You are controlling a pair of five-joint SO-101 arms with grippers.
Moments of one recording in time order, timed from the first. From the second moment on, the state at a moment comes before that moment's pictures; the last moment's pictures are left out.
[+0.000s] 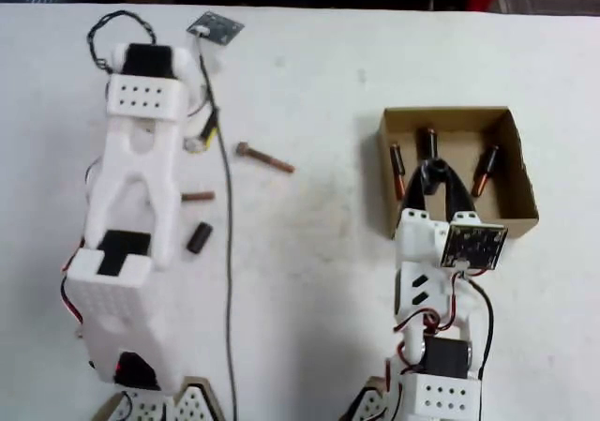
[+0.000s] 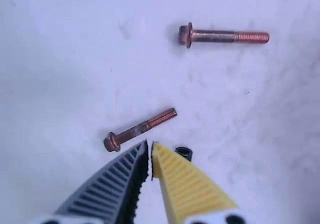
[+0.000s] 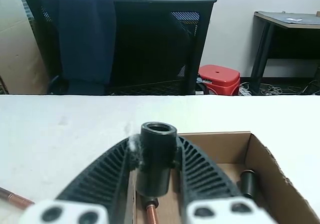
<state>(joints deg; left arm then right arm) 0.2 24.5 -34.4 101.6 -7.8 3.6 -102.6 96.4 19.1 3.2</state>
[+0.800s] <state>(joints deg) 1.3 5.1 -15.6 100.5 10.1 3.7 -102.6 96.4 19.1 3.2</state>
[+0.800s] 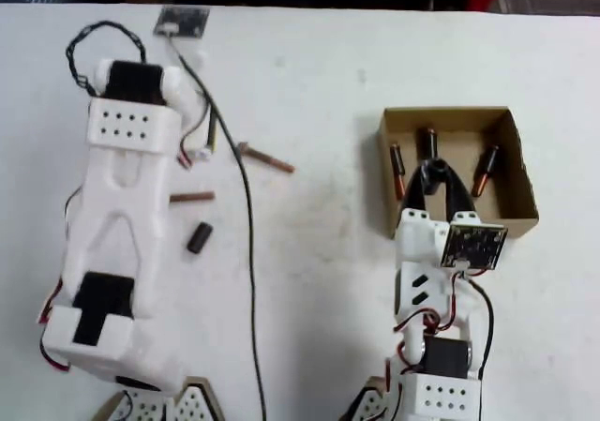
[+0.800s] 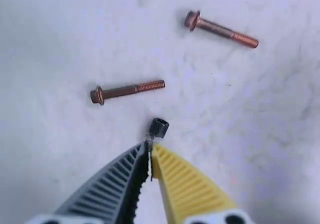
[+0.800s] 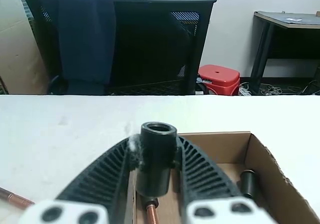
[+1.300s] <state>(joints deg) -8.7 4.9 10.3 77.1 32.8 3.7 -102.6 96.4 20.2 3.2</state>
